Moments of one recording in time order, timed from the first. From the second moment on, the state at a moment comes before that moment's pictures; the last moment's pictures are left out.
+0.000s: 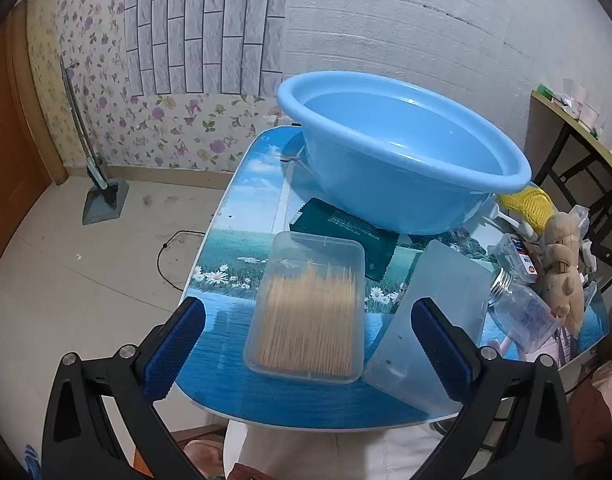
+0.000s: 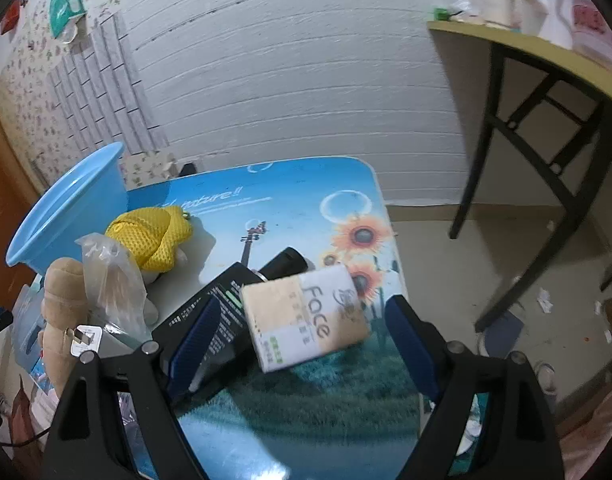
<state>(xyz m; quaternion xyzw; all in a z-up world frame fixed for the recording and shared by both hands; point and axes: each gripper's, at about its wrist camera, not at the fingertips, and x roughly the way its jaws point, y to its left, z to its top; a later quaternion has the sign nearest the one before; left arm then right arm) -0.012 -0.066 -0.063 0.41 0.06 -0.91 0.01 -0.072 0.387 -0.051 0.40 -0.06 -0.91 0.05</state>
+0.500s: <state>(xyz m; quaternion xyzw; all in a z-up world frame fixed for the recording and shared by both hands) -0.017 -0.067 -0.072 0.42 0.05 -0.90 0.01 -0.072 0.393 -0.060 0.41 -0.10 -0.90 0.08</state>
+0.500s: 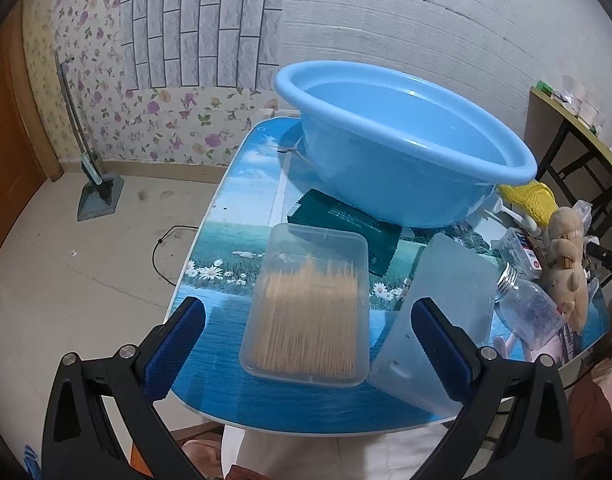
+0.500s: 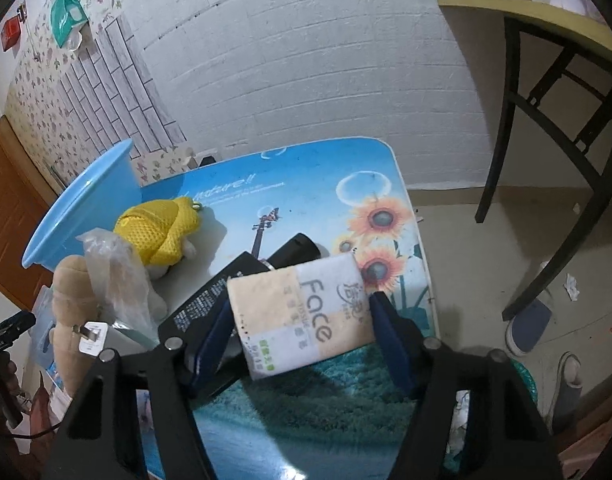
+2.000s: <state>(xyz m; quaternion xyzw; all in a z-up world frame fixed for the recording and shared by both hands) -0.024 -0.093 -0.030 0.36 0.07 -0.93 -0.06 -0.050 0.229 0.027 0.36 -0.03 -0.90 0.25</state>
